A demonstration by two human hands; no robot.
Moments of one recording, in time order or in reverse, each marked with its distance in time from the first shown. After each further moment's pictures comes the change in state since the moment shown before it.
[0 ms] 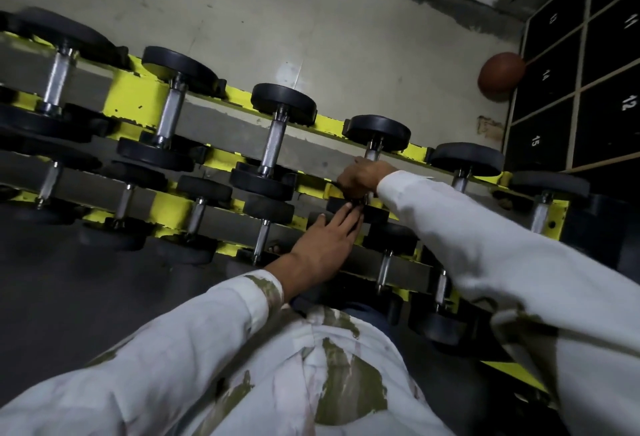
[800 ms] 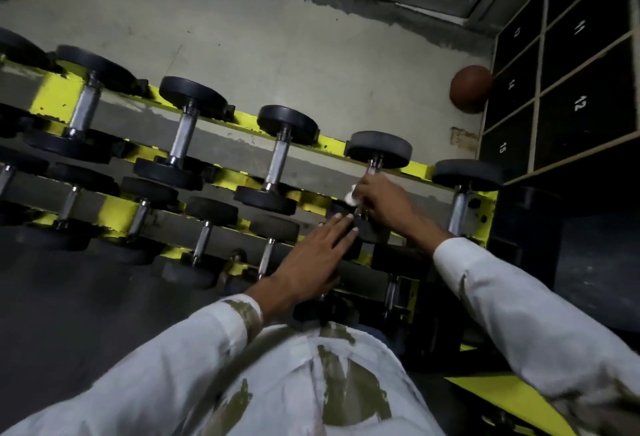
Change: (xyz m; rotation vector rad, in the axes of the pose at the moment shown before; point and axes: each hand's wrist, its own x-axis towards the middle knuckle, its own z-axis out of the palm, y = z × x) left_hand 0.088 0.171 -0.002 -0.227 0.224 0.017; right_hand -0.103 0.105 0.260 0.599 0.914 0.045
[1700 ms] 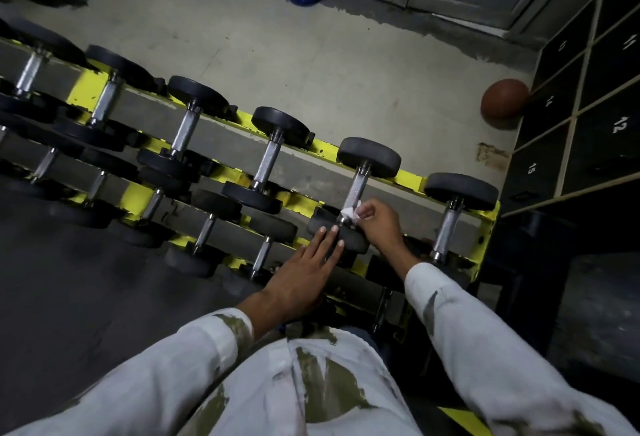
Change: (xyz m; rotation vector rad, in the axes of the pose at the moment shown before) left_hand 0.019 0.063 0.016 0.084 -0.192 -0.260; right_hand -0.030 0.027 0.048 0.850 0.142 0.642
